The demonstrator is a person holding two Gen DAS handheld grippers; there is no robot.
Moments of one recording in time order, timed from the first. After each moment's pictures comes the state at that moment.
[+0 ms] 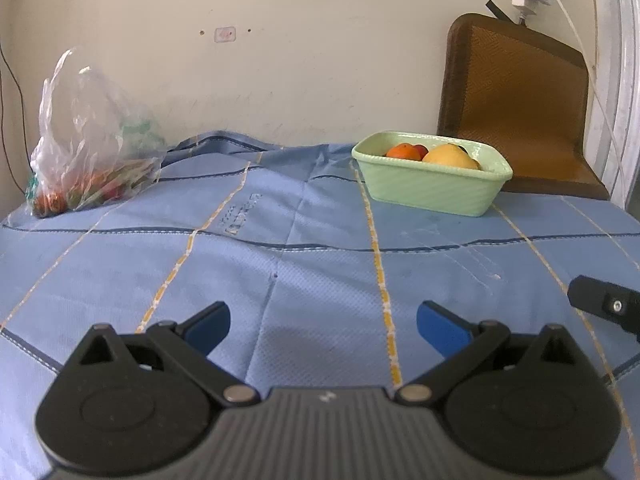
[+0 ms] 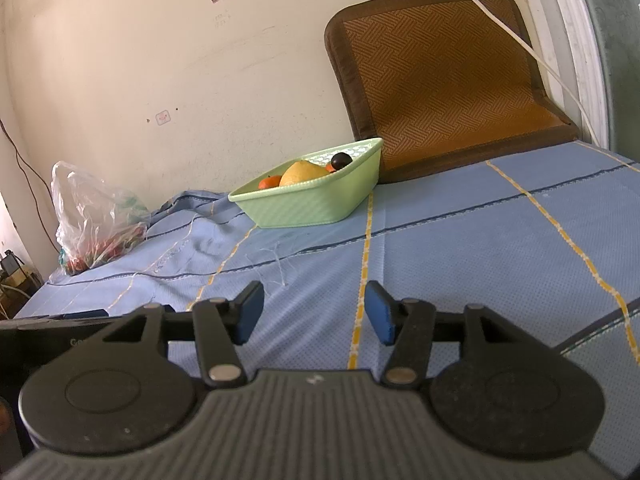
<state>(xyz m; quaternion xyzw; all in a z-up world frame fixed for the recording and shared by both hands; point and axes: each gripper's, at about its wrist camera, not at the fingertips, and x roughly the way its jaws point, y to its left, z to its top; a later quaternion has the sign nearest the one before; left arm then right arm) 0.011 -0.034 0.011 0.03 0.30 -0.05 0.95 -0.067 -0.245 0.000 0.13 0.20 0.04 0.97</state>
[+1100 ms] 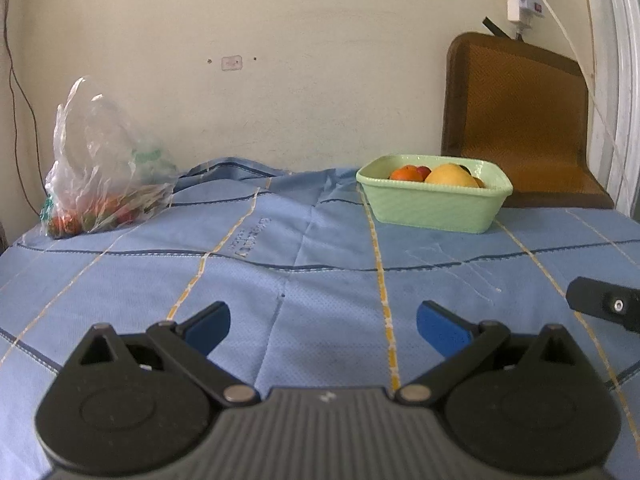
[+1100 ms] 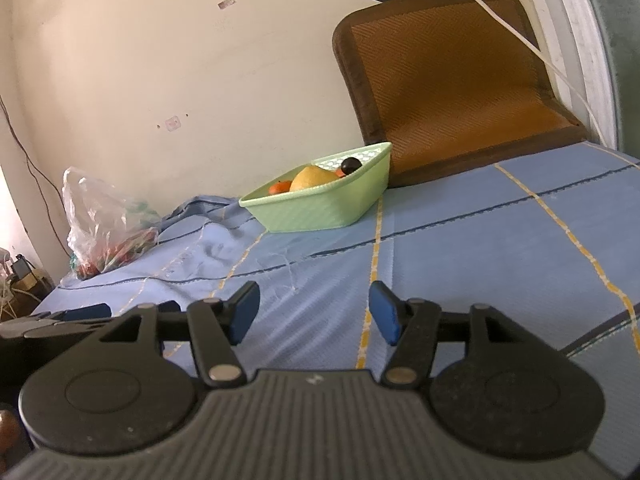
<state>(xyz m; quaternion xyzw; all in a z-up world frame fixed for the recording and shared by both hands) 0.000 -0.037 0.014 0.04 0.26 -0.03 0.97 -0.069 -0.247 0.003 0.14 0.19 0.06 0.97</state>
